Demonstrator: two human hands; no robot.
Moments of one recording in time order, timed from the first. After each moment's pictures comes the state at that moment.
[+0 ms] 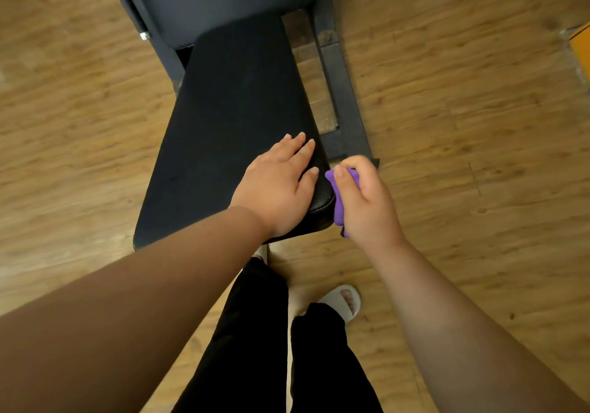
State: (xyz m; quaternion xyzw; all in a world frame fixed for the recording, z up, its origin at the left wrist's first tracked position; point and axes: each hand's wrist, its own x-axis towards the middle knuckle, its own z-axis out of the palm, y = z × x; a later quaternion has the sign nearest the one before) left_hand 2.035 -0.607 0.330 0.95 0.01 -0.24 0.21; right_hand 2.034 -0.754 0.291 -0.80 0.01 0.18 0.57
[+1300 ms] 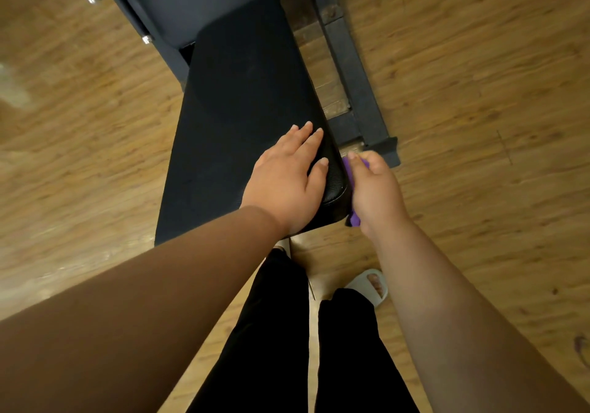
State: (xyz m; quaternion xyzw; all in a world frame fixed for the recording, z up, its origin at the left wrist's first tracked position) left_hand 2.034 -0.610 0.328 0.95 0.03 -0.23 0.22; right_hand 2.041 -0.735 0.267 -0.70 0.25 0.26 0.61
